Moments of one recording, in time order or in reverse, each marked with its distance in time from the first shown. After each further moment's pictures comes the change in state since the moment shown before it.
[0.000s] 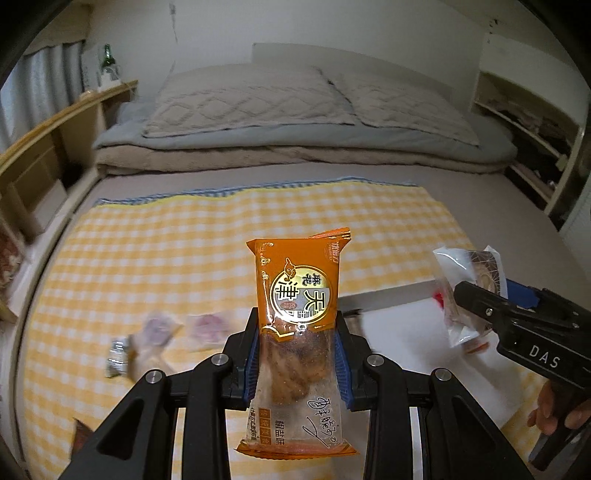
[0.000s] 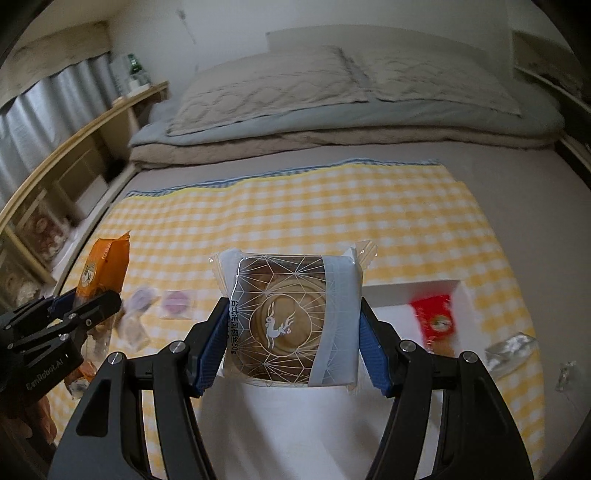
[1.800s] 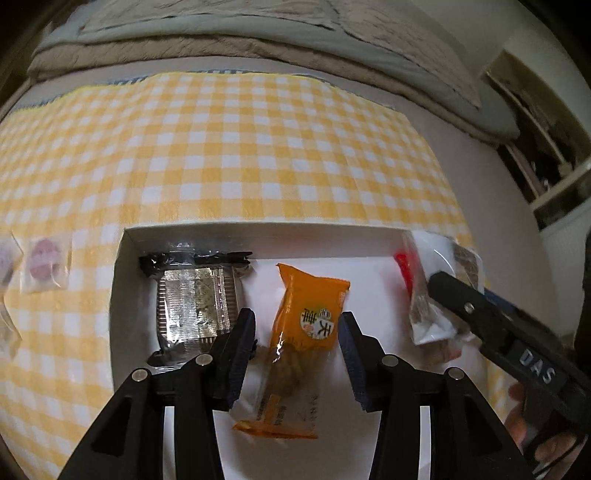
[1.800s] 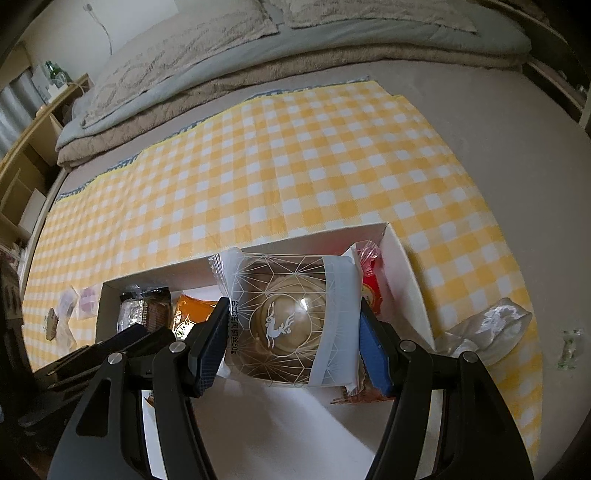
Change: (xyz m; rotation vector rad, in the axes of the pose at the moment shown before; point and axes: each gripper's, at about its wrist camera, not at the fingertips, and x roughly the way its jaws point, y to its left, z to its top) left arm 0.213 -0.060 0.015 -0.136 0.306 -0.176; right arm 0.084 -0.126 -0.011 0.173 0.206 -0.089
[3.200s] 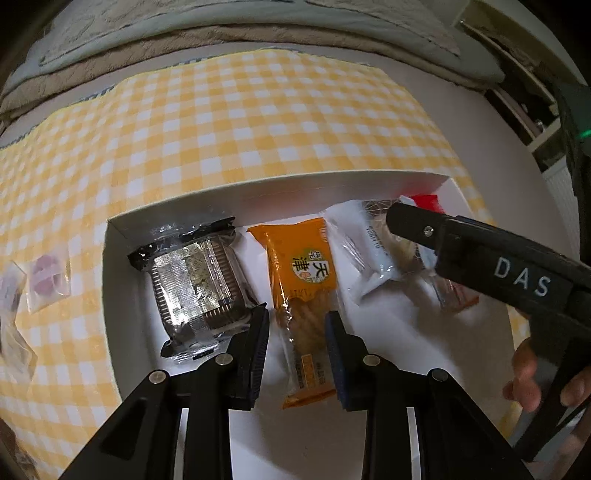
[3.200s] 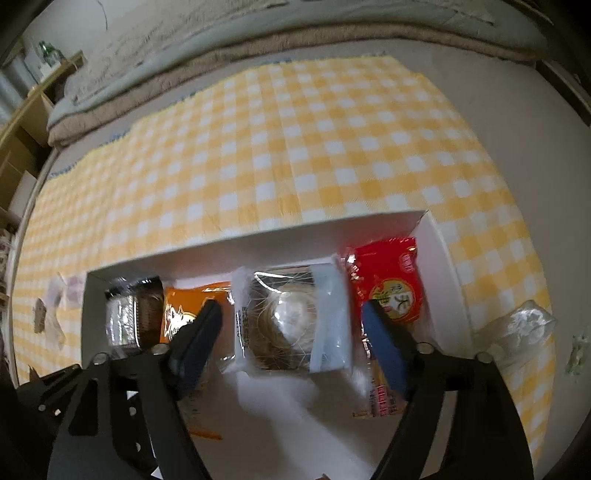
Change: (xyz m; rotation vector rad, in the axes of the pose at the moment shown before) left arm -0.001 -0.024 -0.016 0.156 0.083 0.047; right arm 0.032 0.007 0.009 -0.022 0.081 -0.018
